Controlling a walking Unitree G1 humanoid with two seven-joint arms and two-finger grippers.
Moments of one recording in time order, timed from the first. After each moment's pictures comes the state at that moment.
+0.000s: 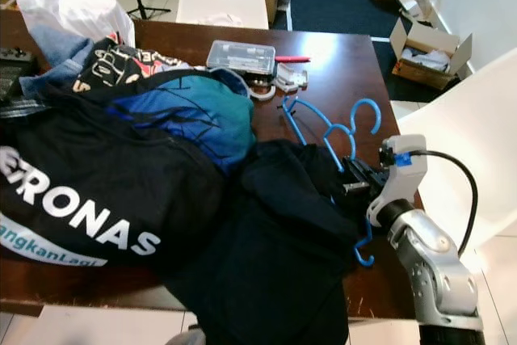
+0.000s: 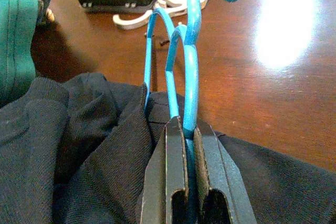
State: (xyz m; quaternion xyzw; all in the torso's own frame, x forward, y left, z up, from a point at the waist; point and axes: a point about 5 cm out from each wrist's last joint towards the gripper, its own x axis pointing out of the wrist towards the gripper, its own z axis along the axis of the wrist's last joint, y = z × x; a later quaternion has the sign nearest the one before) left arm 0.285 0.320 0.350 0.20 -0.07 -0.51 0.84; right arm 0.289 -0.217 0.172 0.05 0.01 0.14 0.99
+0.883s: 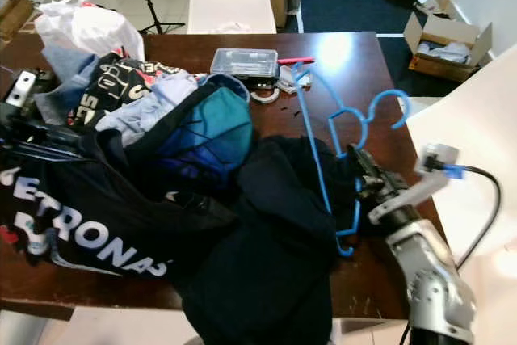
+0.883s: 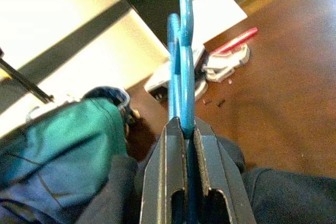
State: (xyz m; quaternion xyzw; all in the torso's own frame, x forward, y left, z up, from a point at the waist) left arm 0.267 0.252 0.327 0.41 -0.03 -0.58 0.70; right arm 0.275 -0.232 0.183 0.30 -0.13 0.20 0.92
